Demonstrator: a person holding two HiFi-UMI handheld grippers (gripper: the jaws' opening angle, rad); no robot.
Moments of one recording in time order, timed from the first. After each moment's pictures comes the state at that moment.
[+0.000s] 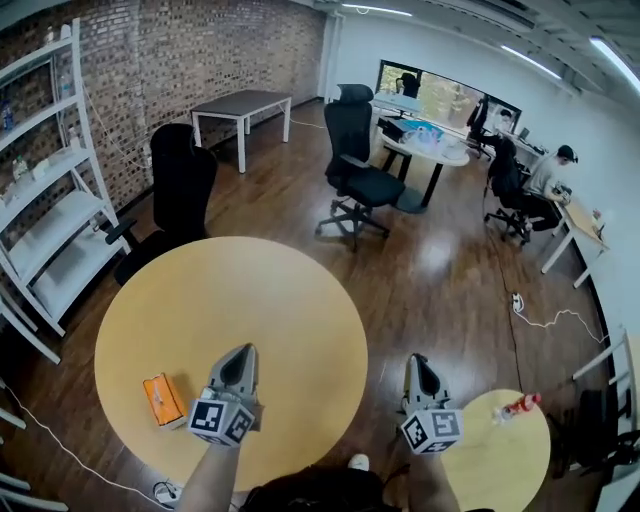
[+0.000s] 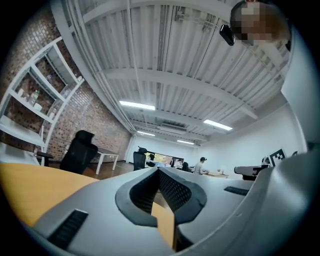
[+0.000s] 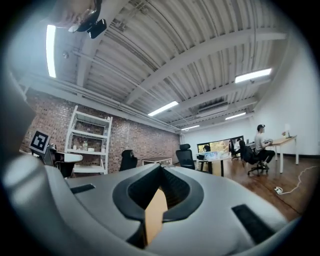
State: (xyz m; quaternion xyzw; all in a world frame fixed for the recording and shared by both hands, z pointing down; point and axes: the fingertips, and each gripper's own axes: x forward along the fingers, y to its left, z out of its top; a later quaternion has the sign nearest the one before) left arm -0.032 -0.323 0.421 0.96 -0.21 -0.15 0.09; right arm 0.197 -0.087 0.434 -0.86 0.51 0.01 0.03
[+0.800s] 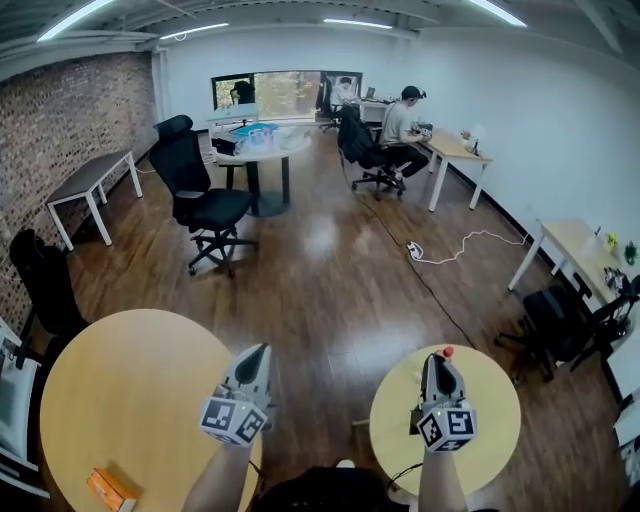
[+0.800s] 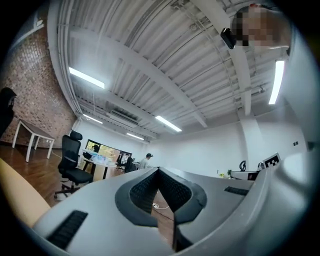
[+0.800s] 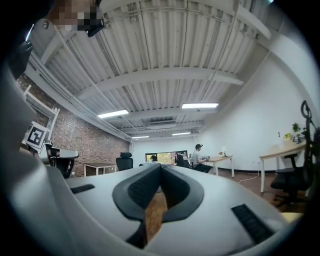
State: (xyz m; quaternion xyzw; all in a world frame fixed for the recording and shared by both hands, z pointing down) left arm 0.266 -0.094 0.390 0.98 0.10 -0.14 0.10; right arm 0.337 0.234 0.430 -0.97 0.23 0.05 0.05
